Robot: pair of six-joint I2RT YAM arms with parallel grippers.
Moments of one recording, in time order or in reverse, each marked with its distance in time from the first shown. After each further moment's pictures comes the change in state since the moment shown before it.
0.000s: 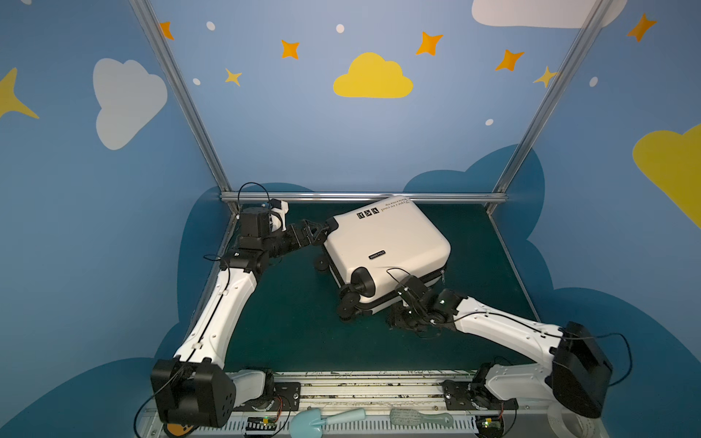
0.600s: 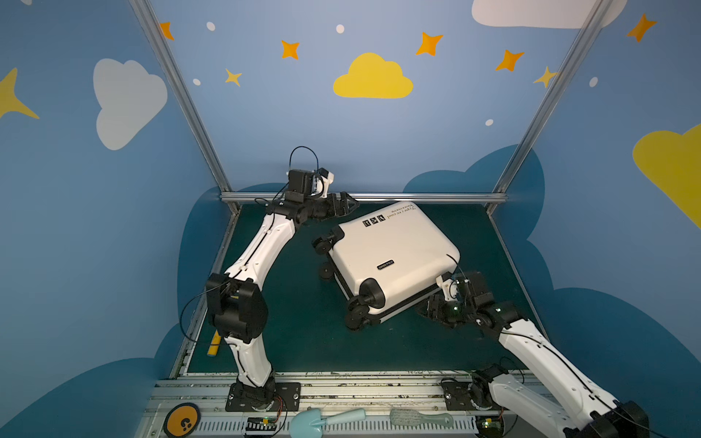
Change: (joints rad) left arm -0.175 0.542 0.547 -0.067 0.046 0.074; right arm -0.458 -0.476 -0.256 -0.064 -0.314 -0.225
